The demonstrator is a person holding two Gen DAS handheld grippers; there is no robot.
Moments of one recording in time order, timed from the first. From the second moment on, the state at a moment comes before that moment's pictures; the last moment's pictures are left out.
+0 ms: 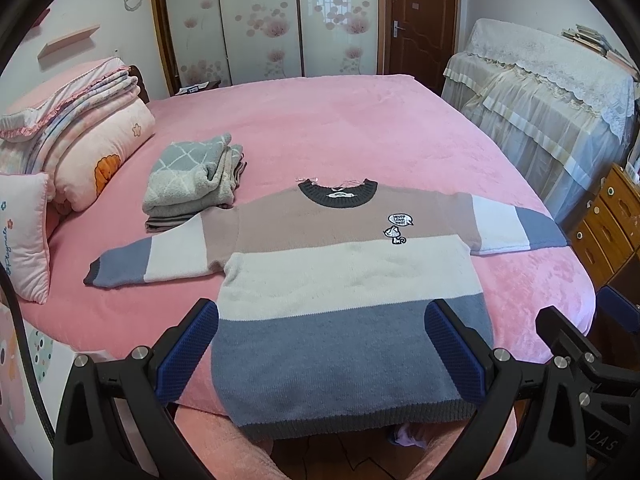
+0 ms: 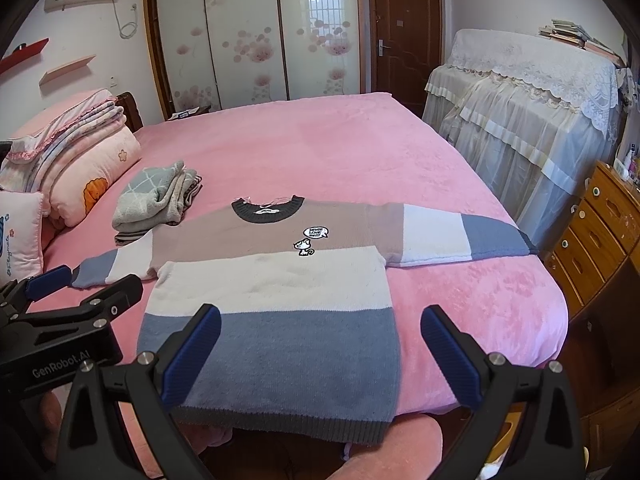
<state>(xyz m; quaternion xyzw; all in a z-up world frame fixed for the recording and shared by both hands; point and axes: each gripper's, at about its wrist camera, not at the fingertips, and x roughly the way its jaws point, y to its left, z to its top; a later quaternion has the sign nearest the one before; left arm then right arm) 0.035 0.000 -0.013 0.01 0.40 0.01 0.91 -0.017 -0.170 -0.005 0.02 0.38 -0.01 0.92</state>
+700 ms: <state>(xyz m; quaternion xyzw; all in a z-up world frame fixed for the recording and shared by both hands) 0.080 -0.032 0.007 0.03 0.38 -0.03 0.92 0.015 -0.192 0.018 0.03 0.35 -0.03 0.93</state>
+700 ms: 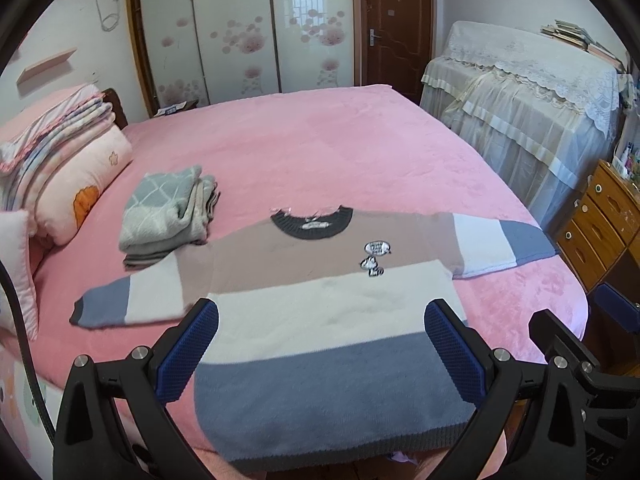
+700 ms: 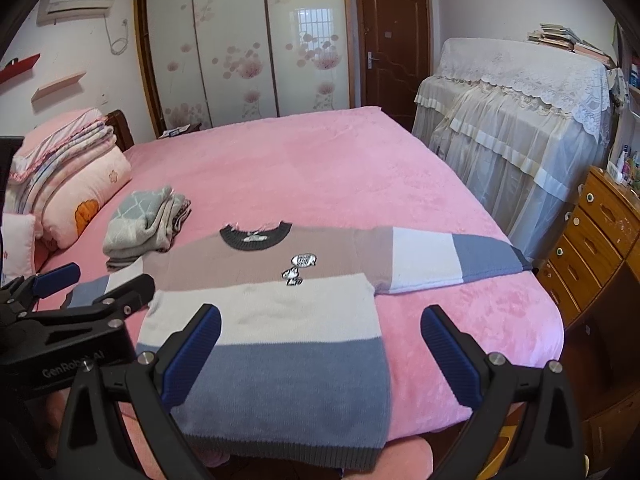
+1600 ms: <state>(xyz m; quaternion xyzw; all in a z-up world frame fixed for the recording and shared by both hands) 0.223 -0.209 -0.054 0.08 0.39 -0.10 0.91 0.099 -0.370 -0.016 0.07 0.34 -0.16 0.92</state>
